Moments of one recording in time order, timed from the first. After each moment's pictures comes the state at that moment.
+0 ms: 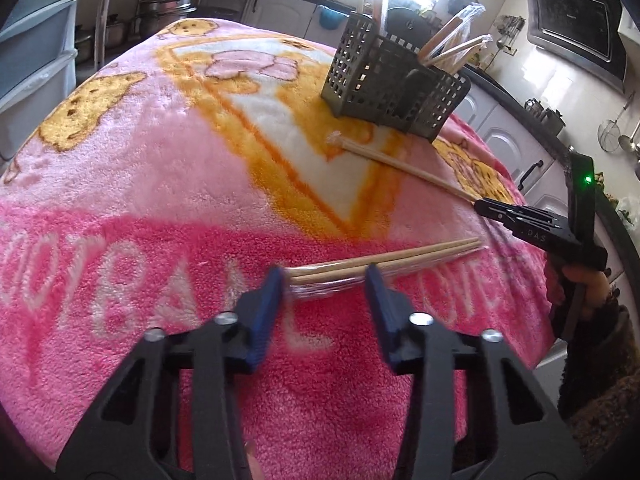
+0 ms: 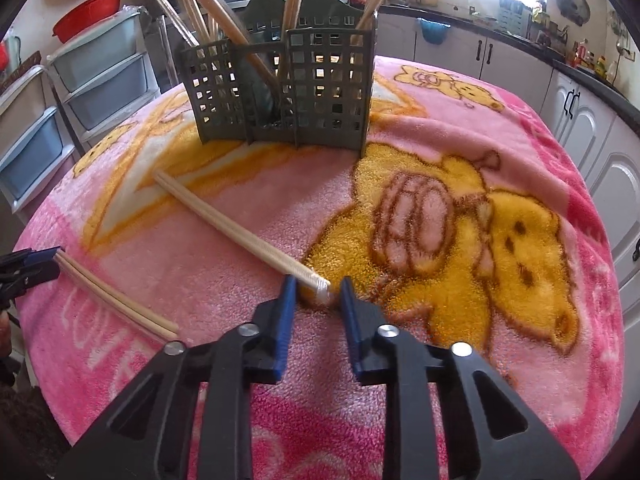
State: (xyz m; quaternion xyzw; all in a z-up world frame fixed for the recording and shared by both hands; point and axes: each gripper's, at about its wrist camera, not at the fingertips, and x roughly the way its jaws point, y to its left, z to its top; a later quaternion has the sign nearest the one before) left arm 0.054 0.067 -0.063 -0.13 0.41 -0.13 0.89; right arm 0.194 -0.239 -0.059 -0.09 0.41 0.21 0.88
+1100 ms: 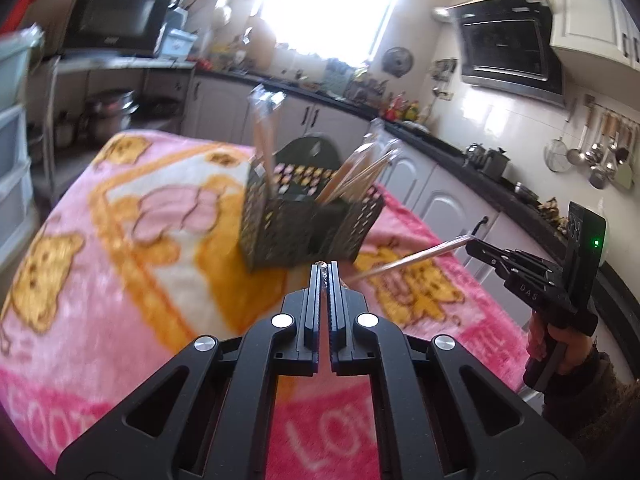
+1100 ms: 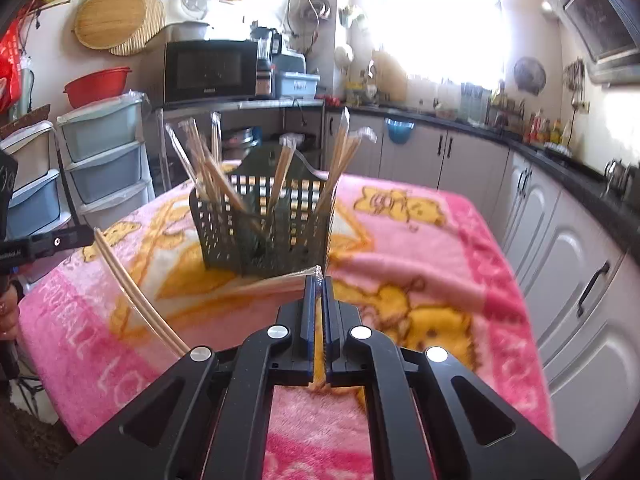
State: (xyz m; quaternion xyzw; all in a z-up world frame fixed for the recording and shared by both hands) left arm 0.091 0.028 0.050 -0.11 0.26 -0.21 0.94; right arm 0.148 -0.265 0.052 -0.07 0.23 0.17 0.96
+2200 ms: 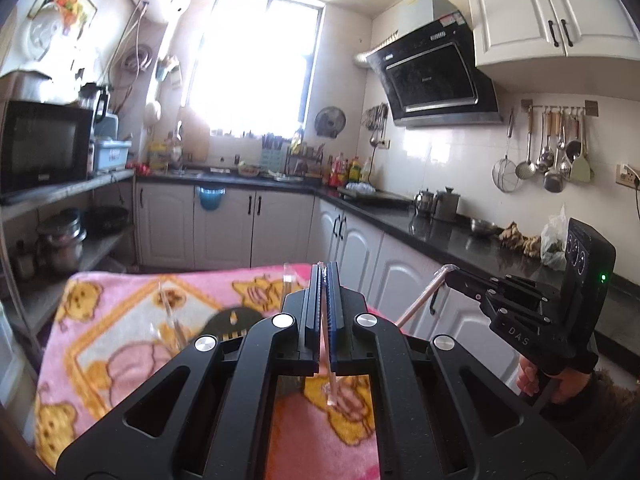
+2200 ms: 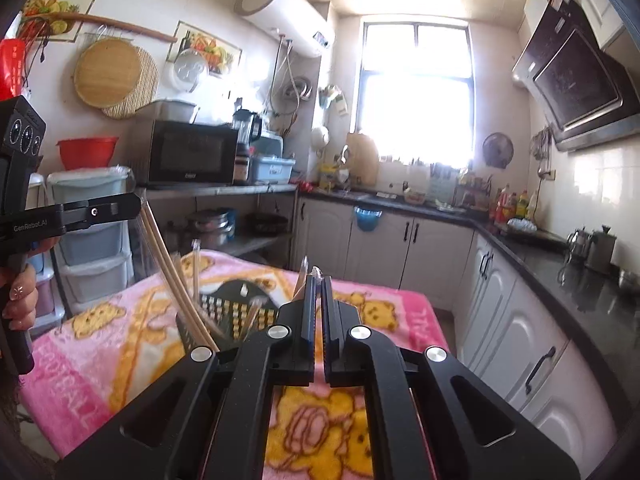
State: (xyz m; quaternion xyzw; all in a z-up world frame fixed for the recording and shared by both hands) left arm 0.115 -0.029 0.185 -0.04 0.11 -0.28 0.95; right arm 0.126 -0.283 0.164 -0.07 0.09 0.13 0.99
